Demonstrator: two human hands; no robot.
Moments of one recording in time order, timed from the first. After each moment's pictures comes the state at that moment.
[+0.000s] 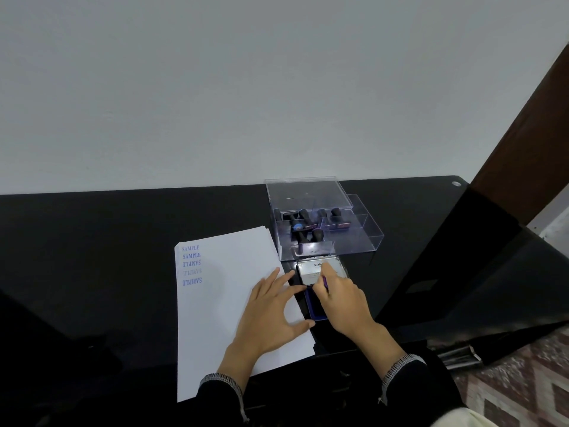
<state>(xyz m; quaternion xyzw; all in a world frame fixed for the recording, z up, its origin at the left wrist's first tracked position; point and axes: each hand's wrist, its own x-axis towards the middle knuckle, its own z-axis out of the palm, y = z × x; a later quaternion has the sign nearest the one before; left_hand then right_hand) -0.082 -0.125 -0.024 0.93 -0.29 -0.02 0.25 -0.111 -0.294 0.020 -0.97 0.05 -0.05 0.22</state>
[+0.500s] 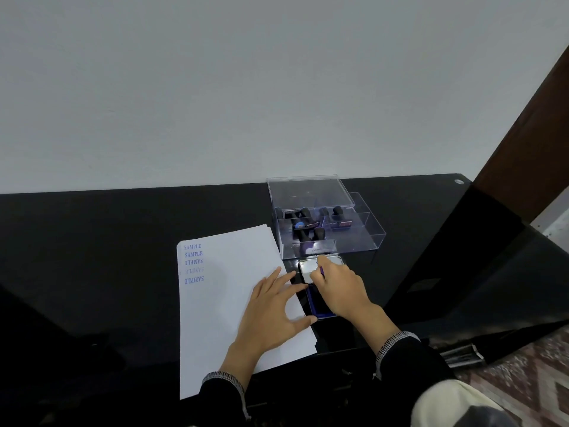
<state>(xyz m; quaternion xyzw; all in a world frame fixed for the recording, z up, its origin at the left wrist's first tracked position) -0.082 -0.125 -0.025 0.93 -0.27 -0.02 0.25 -0.090 -0.293 0.032 -0.98 0.06 -0.01 0.21</state>
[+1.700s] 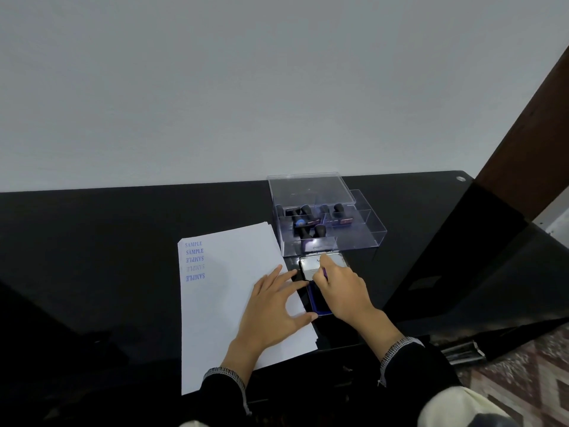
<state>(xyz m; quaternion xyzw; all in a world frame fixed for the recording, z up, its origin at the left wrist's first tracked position) -0.084 -0.125 -0.023 0.93 -0.27 -0.01 0.26 -0.098 -0.293 0.025 -0.98 0.05 -0.03 0.21</state>
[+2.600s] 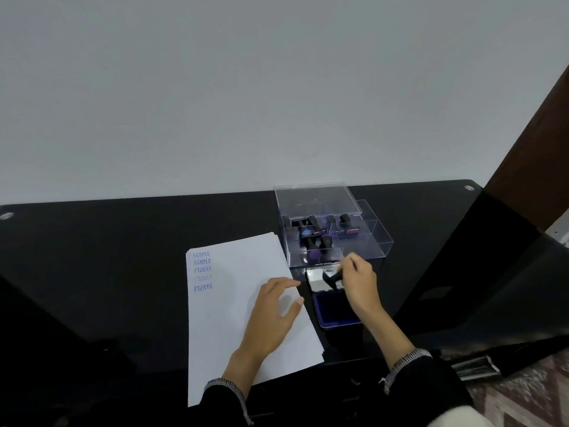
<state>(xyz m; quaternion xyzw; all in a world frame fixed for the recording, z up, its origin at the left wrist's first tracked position) -0.085 -0.121 -0.016 0.84 -0.18 0.00 0.51 -0.084 -0.303 0.036 -0.81 0.20 -0.10 0.54</state>
